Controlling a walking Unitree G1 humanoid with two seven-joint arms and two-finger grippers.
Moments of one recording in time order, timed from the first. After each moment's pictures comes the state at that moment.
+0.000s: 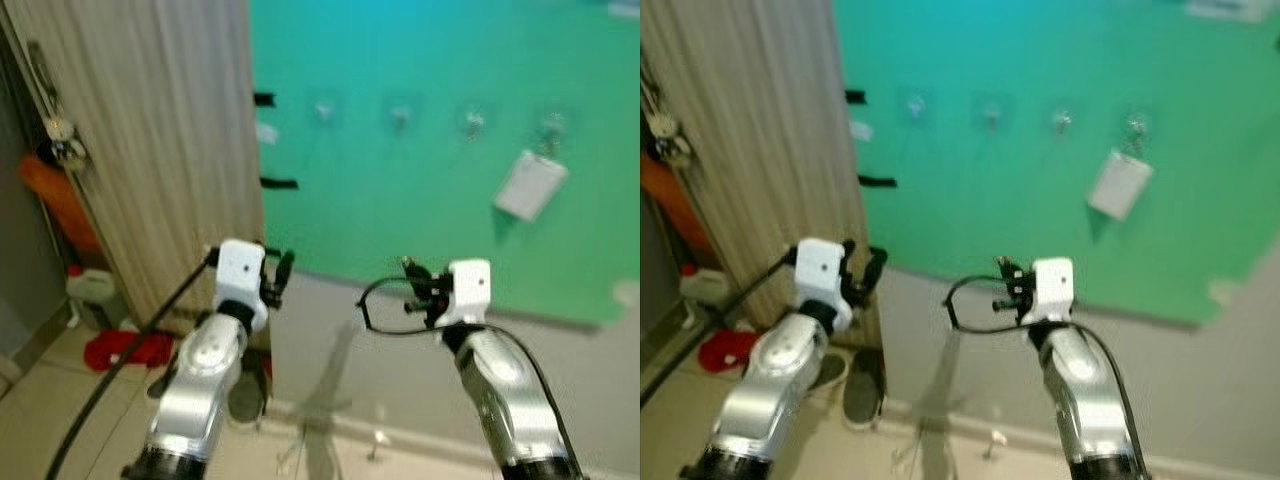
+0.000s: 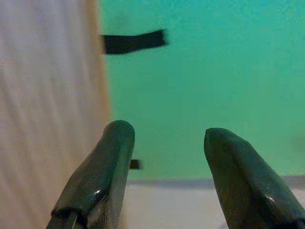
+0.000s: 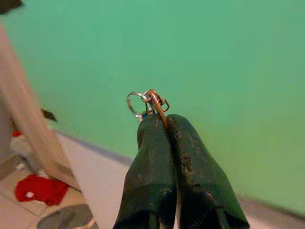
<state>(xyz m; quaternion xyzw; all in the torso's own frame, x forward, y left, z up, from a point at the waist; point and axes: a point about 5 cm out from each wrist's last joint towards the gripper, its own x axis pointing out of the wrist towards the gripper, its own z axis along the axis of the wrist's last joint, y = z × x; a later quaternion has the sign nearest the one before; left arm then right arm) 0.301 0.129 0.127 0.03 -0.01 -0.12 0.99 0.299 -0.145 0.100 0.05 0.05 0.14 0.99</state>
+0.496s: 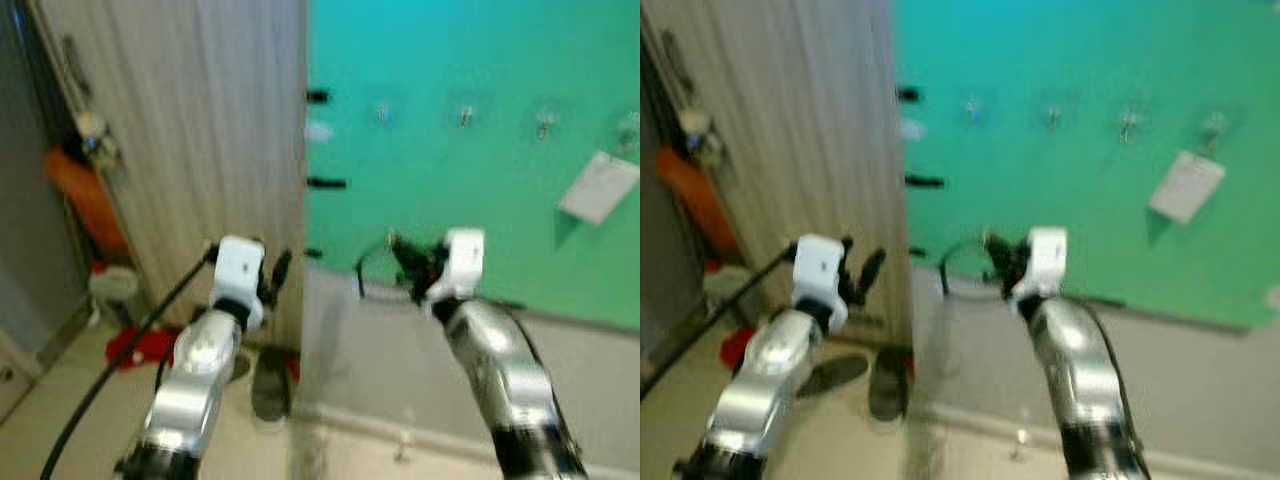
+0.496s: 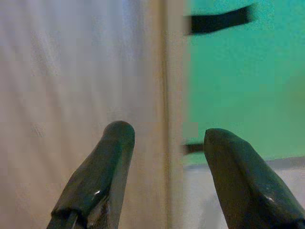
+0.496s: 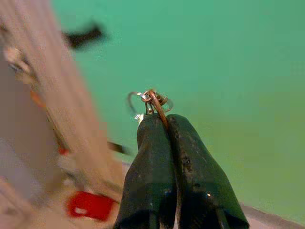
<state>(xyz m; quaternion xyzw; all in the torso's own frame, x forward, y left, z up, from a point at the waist) 0.304 0.135 0.126 0.07 0.00 -0.13 0.99 0.324 -0.130 0.134 0.16 0.05 0.18 0.97</state>
